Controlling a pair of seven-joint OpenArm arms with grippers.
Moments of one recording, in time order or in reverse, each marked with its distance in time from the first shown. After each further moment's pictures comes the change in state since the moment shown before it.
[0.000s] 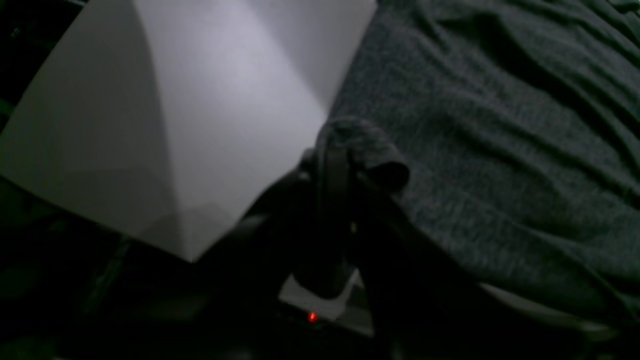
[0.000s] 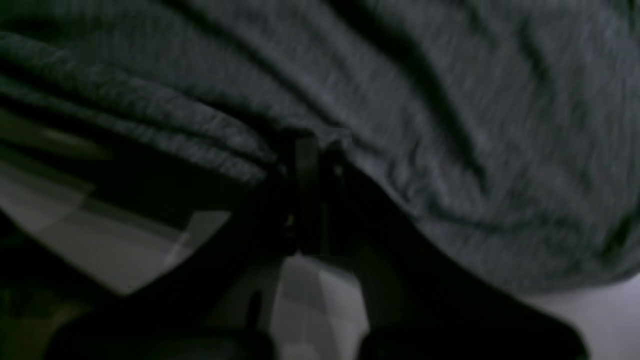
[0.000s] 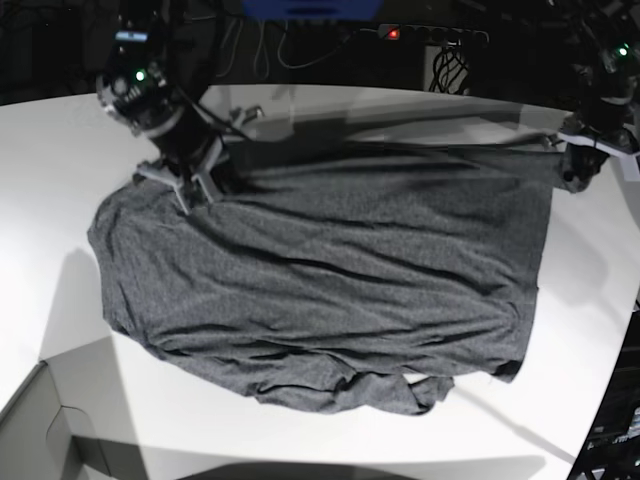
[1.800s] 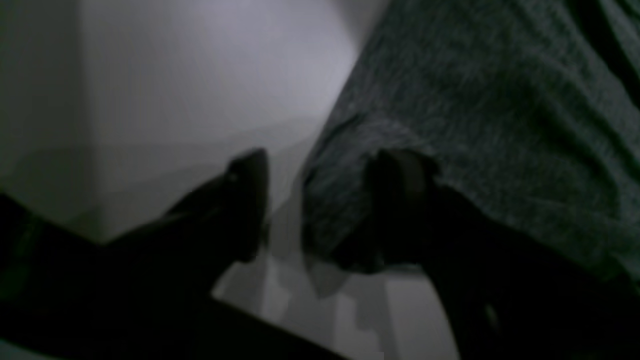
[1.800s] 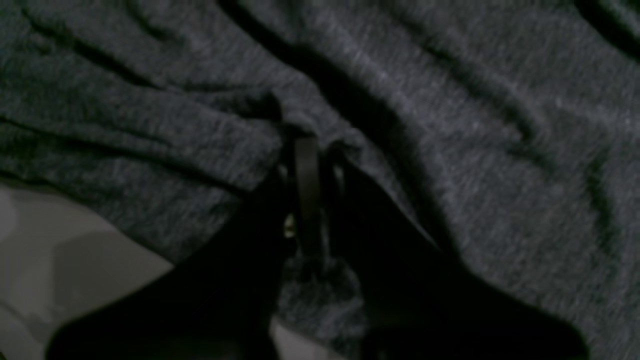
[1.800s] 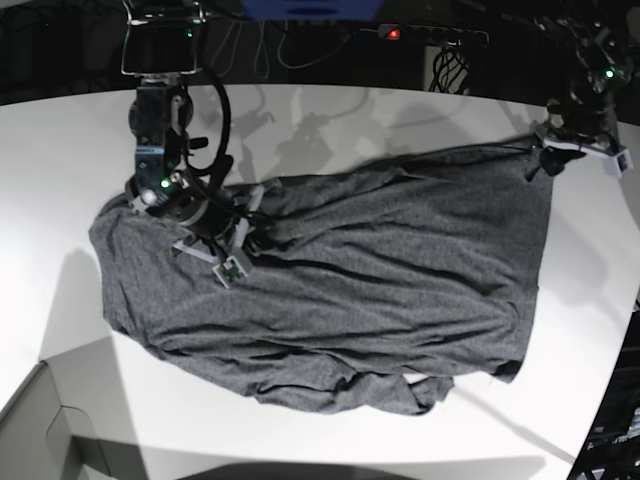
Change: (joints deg) left arm -6.8 0.1 -0.5 -17.6 0.7 0.1 -0.2; right arm 22.1 5.2 -6.6 -27.5 -0.2 0.0 0.2
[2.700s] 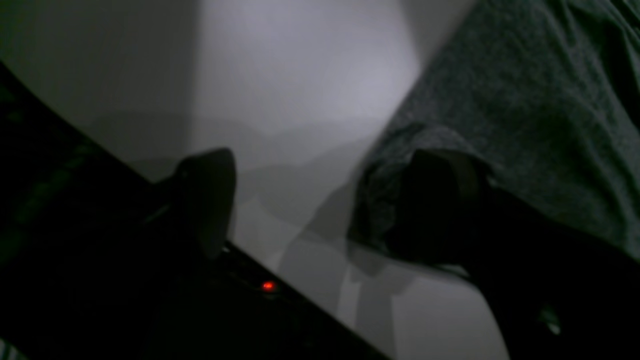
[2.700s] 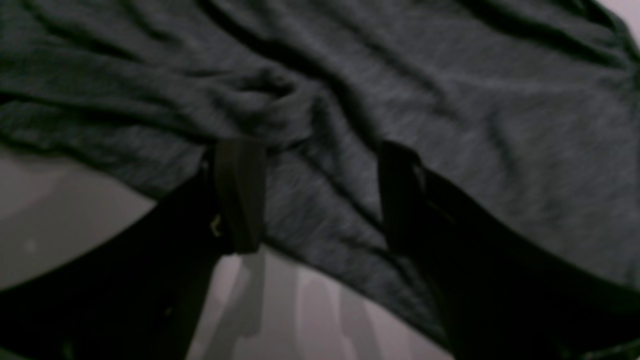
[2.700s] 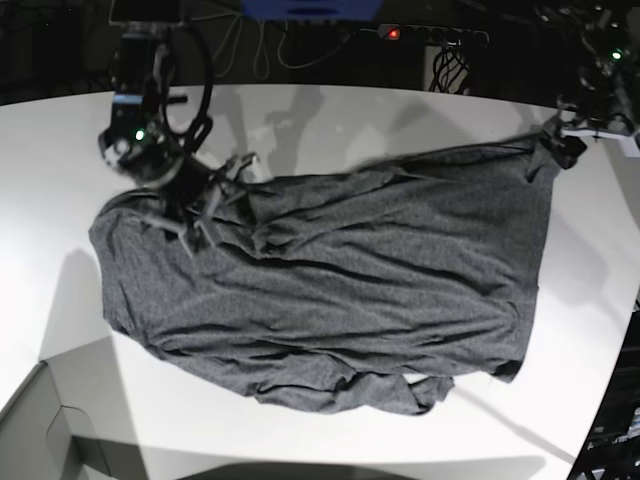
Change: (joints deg) left arm -0.4 4.3 -7.7 0.9 -0.4 0.0 -0.5; right arm -12.0 0.7 4.0 13.0 0.0 -0.8 8.2
